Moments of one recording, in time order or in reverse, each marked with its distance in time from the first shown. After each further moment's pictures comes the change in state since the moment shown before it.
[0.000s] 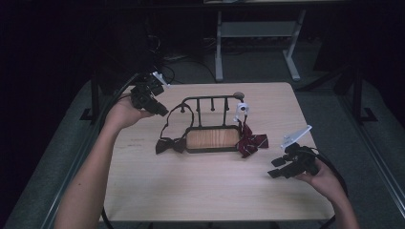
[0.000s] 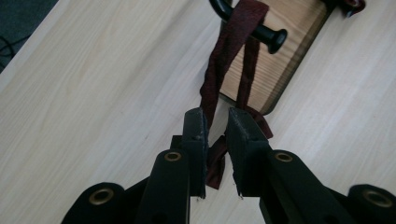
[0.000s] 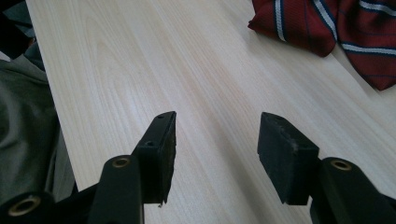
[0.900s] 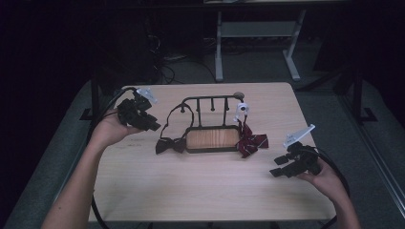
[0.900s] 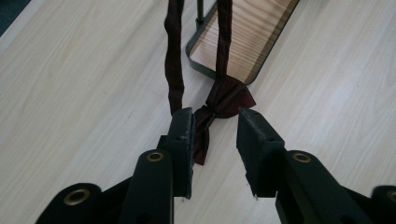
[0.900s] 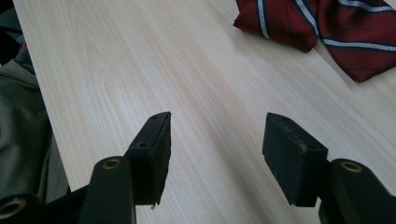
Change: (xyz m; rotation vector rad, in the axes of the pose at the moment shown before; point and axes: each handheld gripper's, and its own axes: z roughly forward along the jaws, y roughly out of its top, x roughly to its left) left arm -0.018 -0.050 -0.007 -0.053 -0.015 0.020; right arm -0.004 -0.003 -0.004 -0.008 -0.027 0.023
